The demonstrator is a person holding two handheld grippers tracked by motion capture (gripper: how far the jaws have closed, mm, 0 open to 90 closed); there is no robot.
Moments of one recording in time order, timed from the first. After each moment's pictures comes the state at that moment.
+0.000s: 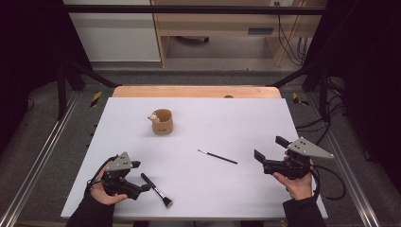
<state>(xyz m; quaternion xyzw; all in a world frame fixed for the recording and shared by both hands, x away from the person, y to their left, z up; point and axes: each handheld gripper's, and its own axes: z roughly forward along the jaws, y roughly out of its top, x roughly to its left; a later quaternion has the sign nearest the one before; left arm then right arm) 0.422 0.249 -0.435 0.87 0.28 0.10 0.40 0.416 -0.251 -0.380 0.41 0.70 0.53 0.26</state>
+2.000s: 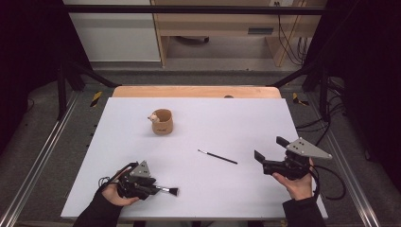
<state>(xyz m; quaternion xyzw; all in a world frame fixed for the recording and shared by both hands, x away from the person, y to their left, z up) 0.427 0.219 -0.462 0.93 0.22 0.05 0.29 0.416 -0.251 -0.383 0.41 0.70 0.51 0.27</state>
